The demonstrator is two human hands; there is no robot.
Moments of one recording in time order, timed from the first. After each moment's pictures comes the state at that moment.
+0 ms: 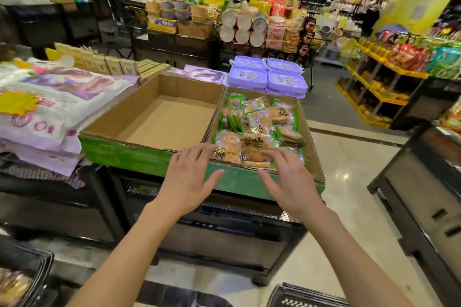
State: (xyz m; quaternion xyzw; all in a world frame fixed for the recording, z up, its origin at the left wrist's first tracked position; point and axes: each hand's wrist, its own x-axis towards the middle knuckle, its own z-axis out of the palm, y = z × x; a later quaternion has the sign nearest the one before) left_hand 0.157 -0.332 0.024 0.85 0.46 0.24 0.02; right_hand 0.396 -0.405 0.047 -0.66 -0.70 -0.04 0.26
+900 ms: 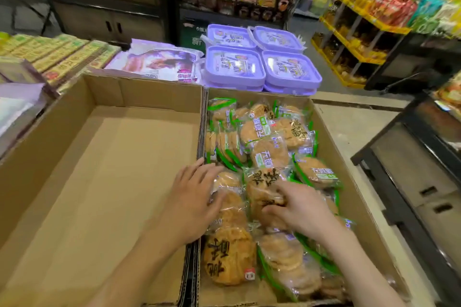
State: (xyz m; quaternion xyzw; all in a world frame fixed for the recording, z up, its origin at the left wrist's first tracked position) left_hand 0.239 -0.032 -0.054 0.90 0.36 0.18 0.17; right_hand 0.476 -0.144 -0.007 -0.78 -0.61 0.12 0.02
